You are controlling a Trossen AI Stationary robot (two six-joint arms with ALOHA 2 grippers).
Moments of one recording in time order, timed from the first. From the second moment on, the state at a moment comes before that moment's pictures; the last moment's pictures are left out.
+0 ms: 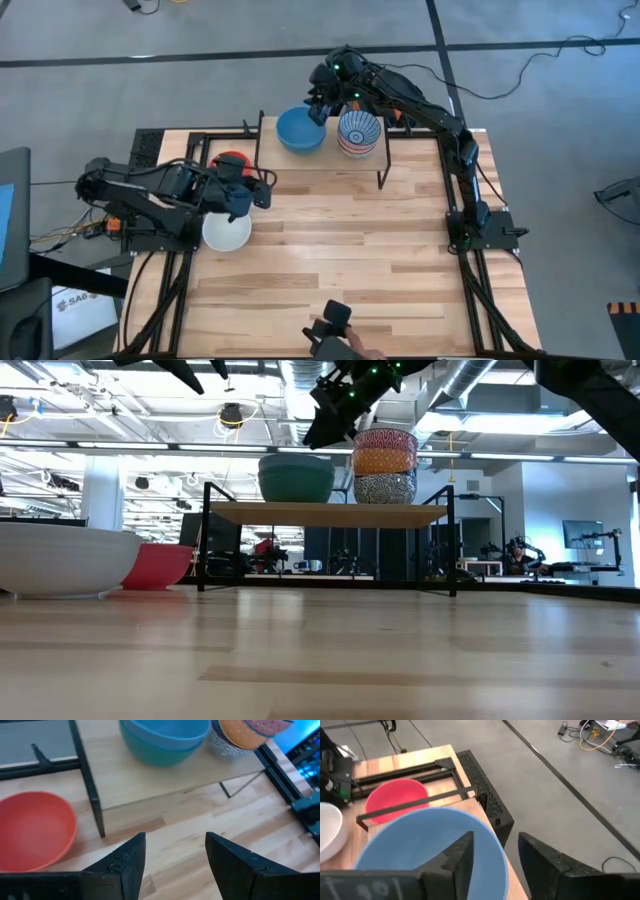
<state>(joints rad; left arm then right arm) -0.21 1.25 1.41 -1.13 -0.76 -1.24 -0.57 2.08 2.26 -0.73 -0.12 -0.16</state>
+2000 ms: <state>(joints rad) -0.96 1.23 1.20 -1.54 -0.64 -1.79 0.11 2.40 2.27 -0.46 -0.08 -0.35</state>
